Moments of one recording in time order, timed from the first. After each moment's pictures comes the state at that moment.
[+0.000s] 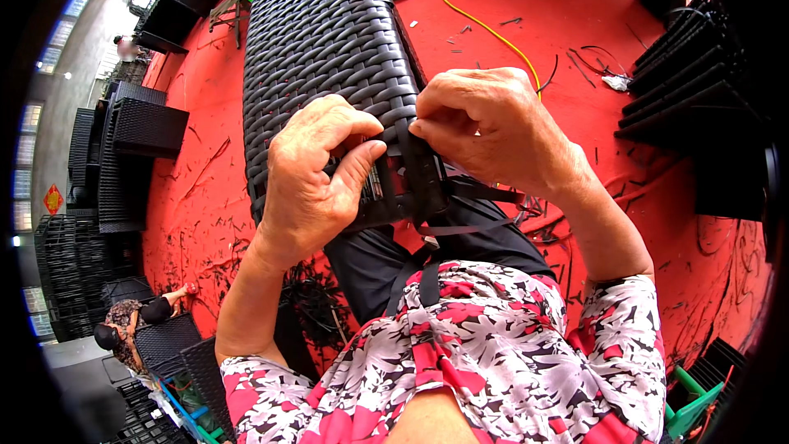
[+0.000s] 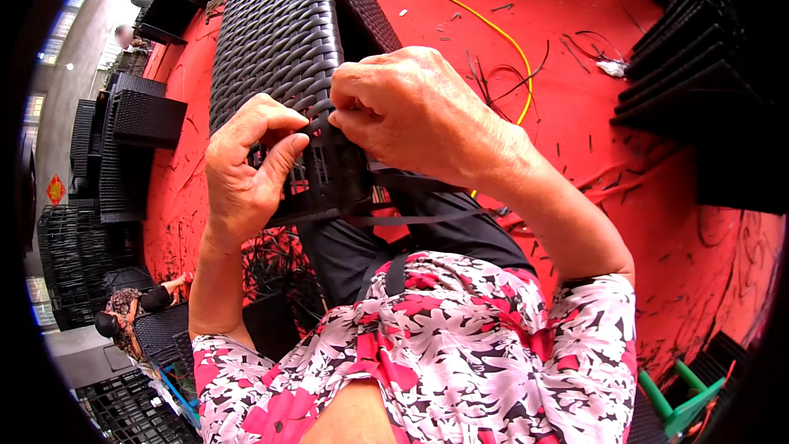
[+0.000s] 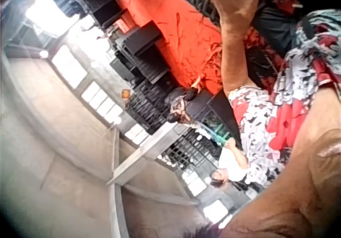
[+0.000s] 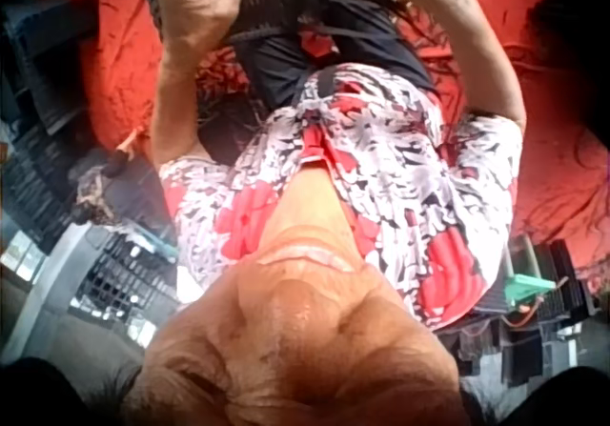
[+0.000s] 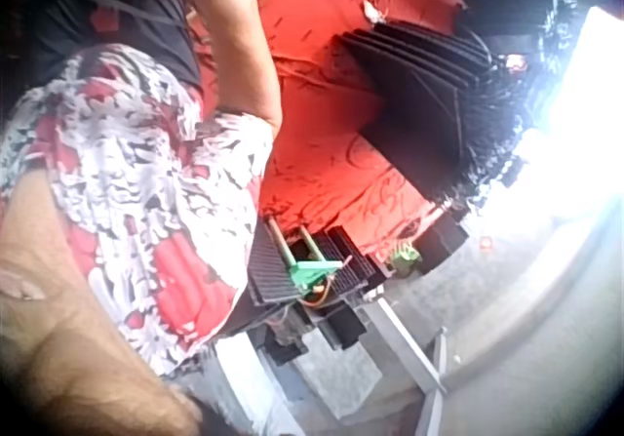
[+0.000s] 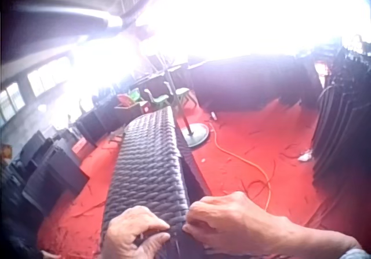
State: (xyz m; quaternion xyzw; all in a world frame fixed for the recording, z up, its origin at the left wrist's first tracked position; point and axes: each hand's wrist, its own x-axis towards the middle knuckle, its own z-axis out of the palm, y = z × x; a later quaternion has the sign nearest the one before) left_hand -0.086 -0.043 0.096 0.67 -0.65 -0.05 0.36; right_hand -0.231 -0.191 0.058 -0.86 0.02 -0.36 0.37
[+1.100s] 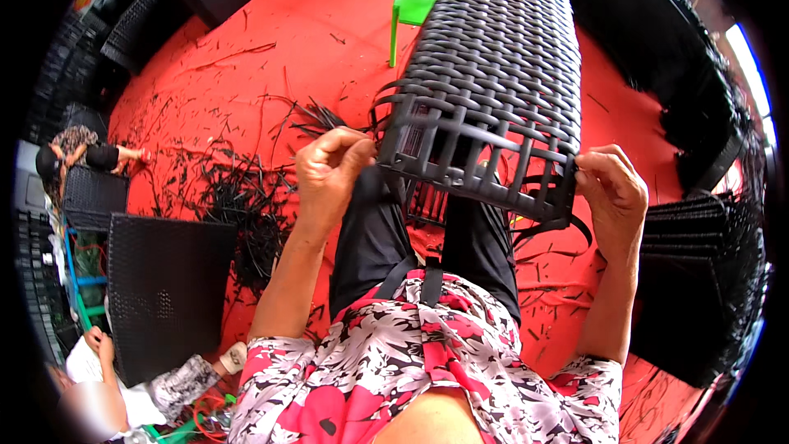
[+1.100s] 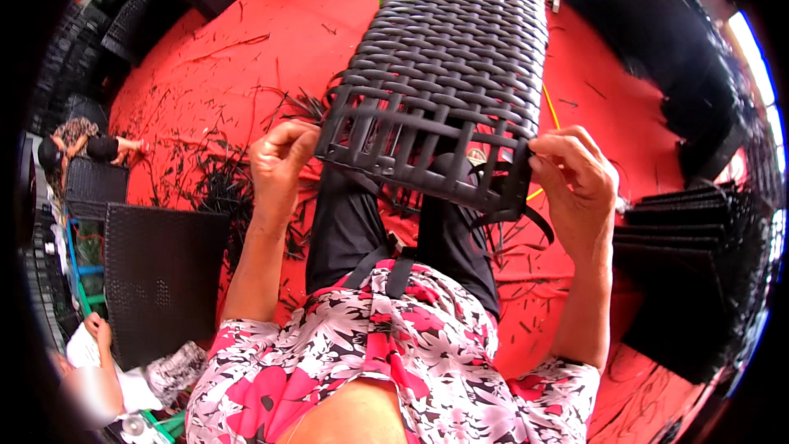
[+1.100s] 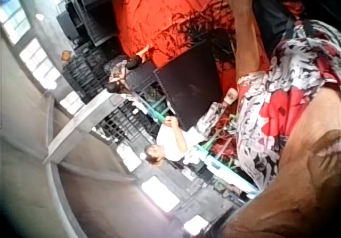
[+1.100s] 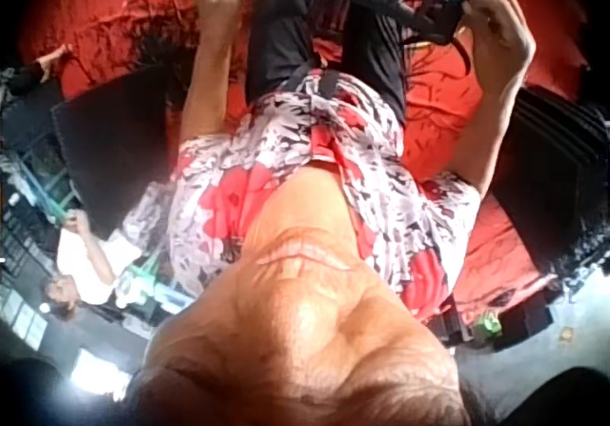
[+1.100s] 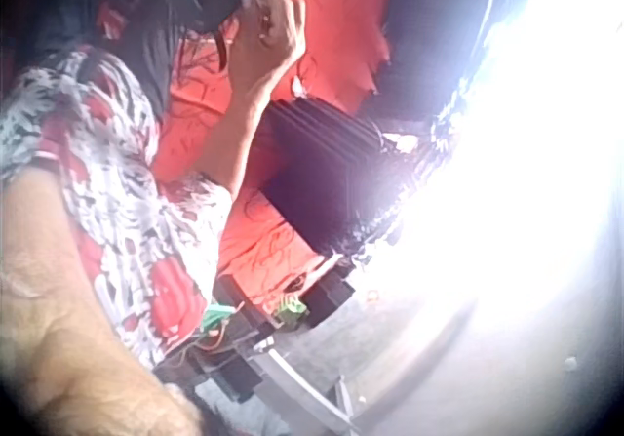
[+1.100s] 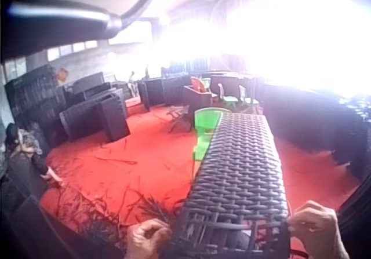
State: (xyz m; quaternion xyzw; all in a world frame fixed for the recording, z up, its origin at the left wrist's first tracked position) left_hand -0.061 0.084 -0.004 0.66 -0.25 -0.06 0.71; right_hand -0.240 -0.183 0.061 -0.86 0.09 -0.28 0.41
